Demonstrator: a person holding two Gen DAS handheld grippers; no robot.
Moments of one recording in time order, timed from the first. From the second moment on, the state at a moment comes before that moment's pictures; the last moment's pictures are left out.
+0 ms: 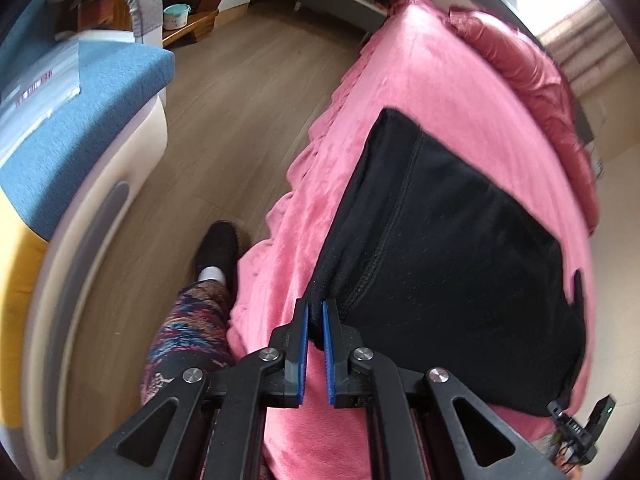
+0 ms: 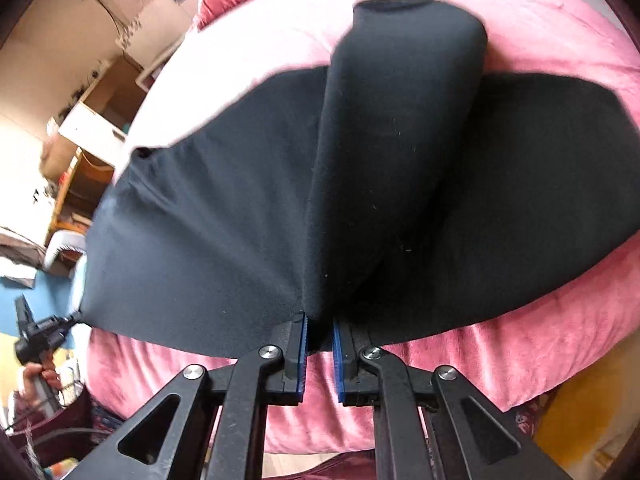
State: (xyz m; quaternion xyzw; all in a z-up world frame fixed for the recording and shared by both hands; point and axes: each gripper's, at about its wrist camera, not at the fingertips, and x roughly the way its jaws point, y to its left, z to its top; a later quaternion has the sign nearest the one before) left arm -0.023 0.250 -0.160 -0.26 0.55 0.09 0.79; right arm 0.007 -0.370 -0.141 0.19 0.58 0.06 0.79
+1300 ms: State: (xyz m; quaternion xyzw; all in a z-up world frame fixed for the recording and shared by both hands) left arm 0.015 -0.009 -0.138 -0.02 0.54 -0.21 0.81; right arm 0.216 -0.477 -0.071 0.16 0.49 -0.07 0.85
